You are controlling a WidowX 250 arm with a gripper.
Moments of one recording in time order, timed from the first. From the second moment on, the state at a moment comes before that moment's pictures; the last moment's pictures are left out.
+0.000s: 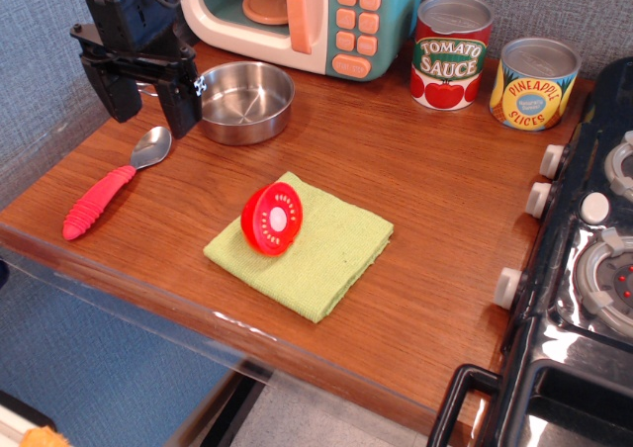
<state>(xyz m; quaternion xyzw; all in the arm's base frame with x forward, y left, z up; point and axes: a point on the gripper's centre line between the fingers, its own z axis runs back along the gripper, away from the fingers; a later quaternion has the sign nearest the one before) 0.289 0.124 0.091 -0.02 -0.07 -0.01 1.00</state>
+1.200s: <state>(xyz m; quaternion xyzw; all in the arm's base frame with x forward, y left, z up) 0.290 0.016 0.062 -0.02 -0.03 -0.12 0.99</state>
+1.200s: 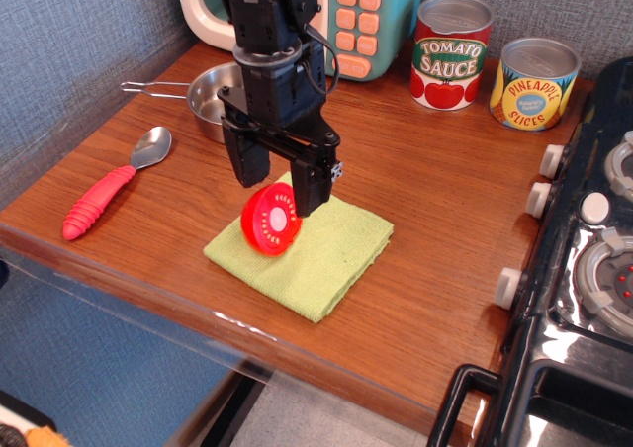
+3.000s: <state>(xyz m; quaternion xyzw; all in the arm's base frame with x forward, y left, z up) 0.311 0.050 0.086 -0.04 -0.07 -0.02 1.00</state>
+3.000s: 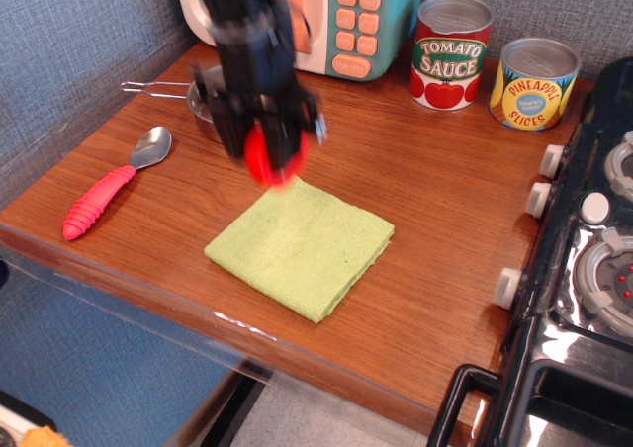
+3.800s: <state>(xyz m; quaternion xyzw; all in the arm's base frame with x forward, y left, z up) 0.382 0.155 0.050 -0.01 -0.04 0.10 0.99</state>
